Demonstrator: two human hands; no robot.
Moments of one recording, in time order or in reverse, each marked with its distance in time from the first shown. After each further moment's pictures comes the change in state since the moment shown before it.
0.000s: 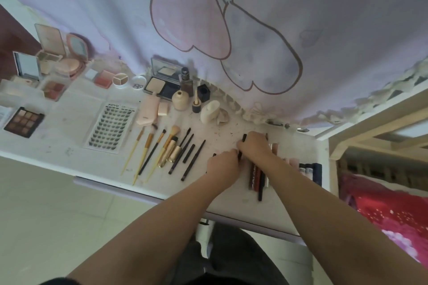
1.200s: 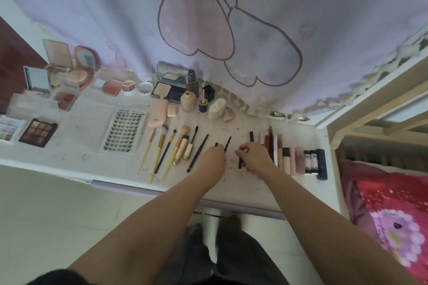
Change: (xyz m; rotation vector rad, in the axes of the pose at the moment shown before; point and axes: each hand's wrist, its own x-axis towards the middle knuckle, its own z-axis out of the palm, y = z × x) left_hand -0.023 -0.053 -0.021 0.034 0.016 -0.006; right_hand -0.055 -0.004 0.036 0.252 0.021 -0.063
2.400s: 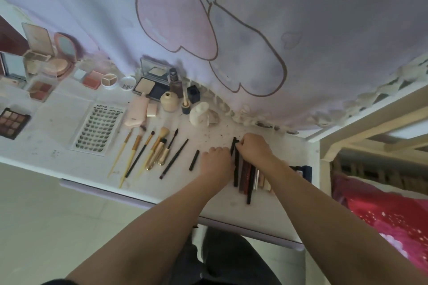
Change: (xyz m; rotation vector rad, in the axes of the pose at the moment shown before) left_hand 0.034 0.067 0.024 0.139 0.075 -0.002; right_hand 0.073 0.029 -0.045 -0.367 0.003 -0.015
